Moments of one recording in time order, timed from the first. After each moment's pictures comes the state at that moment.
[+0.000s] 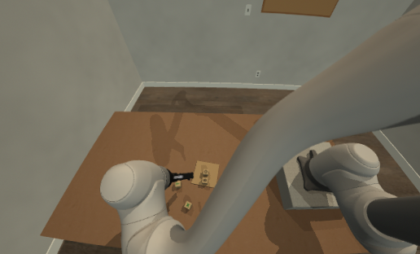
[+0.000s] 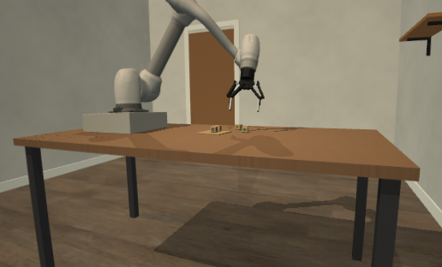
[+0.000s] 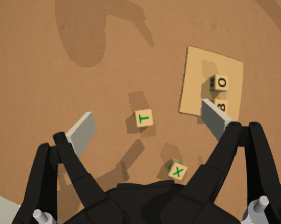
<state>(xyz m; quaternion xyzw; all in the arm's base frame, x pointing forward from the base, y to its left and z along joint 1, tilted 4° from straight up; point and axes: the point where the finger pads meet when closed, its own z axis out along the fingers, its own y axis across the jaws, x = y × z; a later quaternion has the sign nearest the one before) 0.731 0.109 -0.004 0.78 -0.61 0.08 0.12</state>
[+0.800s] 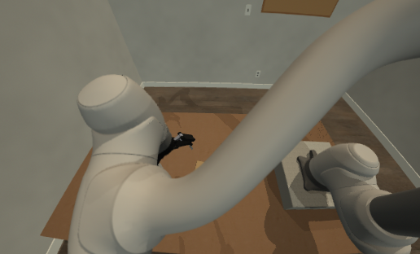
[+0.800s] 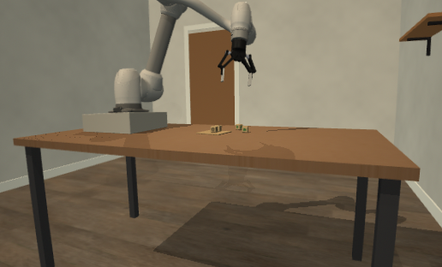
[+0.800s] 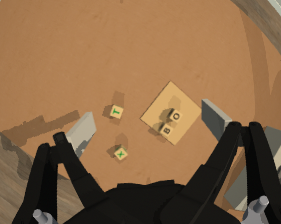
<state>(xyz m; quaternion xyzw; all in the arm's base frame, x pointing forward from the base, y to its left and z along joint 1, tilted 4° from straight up) 0.716 0.054 0.135 0.92 -0.39 0.02 0.09</state>
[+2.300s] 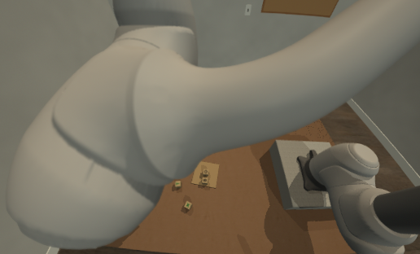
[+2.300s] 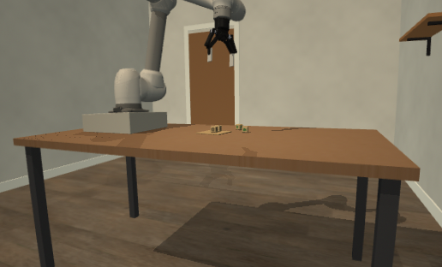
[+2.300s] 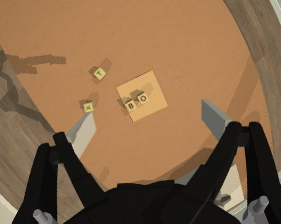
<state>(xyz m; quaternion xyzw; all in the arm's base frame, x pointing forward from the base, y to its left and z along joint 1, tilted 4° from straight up) 0.653 0.016 0.237 0.98 -0.18 -0.01 0.04</state>
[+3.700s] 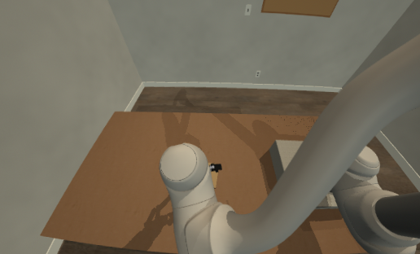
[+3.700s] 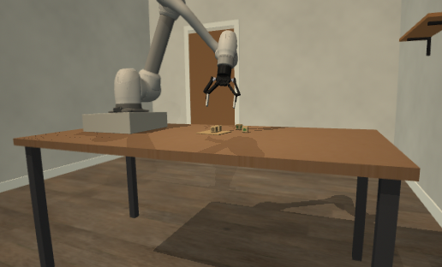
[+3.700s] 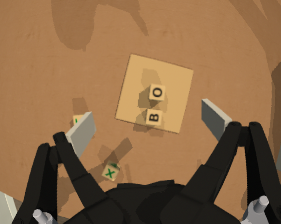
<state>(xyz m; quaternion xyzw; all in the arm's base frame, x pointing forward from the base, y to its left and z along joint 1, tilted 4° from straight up) 0.611 0.070 0.020 0.80 -0.58 0.06 0.11</state>
